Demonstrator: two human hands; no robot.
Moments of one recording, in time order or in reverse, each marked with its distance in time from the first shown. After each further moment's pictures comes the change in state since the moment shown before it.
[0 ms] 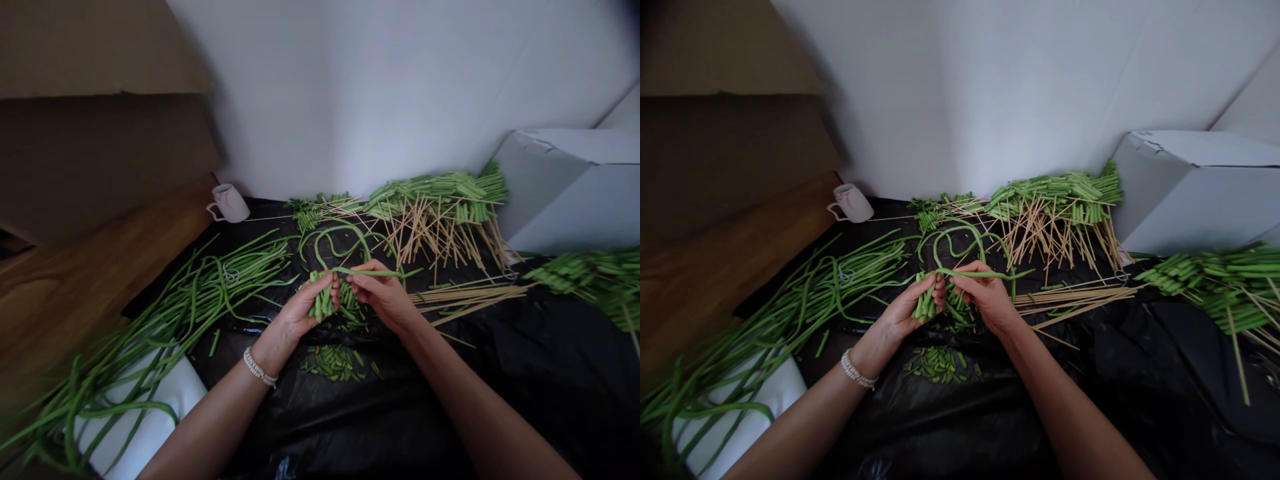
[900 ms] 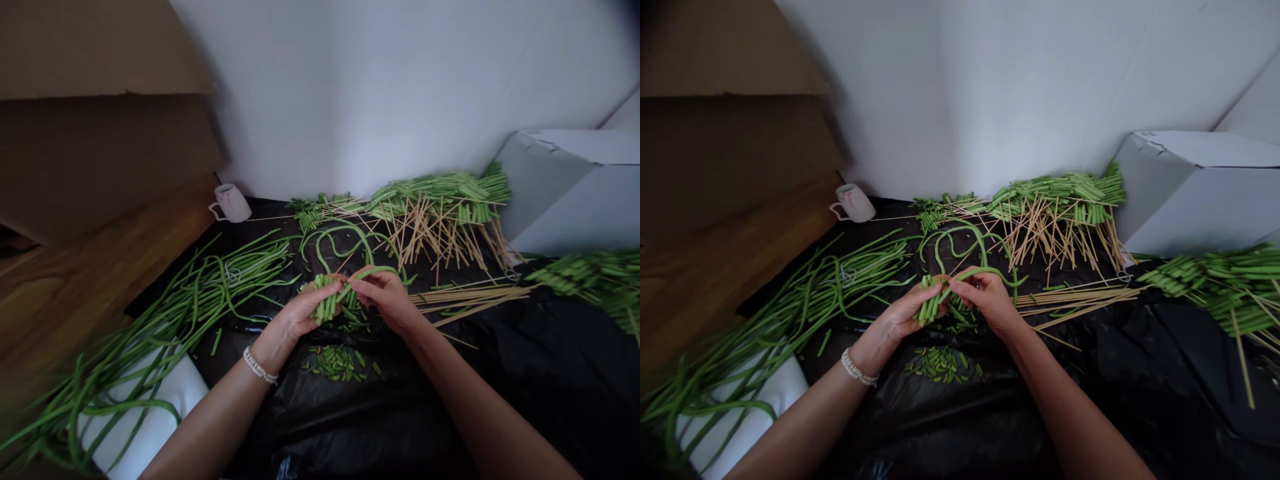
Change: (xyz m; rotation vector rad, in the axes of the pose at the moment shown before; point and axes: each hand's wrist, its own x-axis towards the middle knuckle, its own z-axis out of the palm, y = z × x) left_hand -0.002 0.002 -0.005 0.232 0.039 -0.021; right_hand 0.001 0.002 -0.004 -0.172 -0.069 -0.065
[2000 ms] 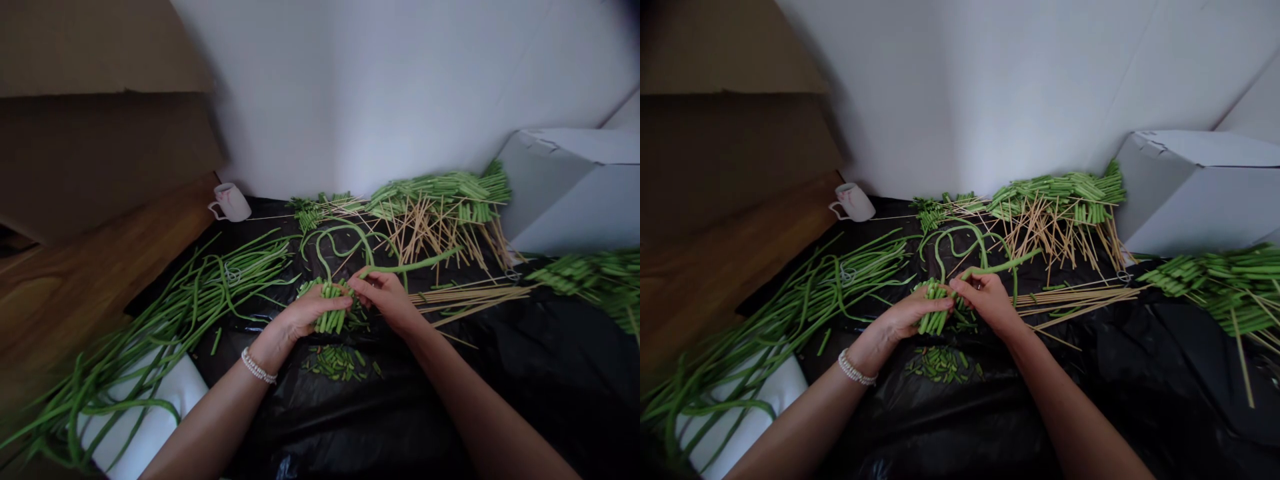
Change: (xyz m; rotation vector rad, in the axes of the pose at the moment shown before) left_hand -0.003 -0.002 0.003 0.266 -0.110 -0.073; right_hand 0.001 0.000 -0.001 -0.139 0.028 0.047
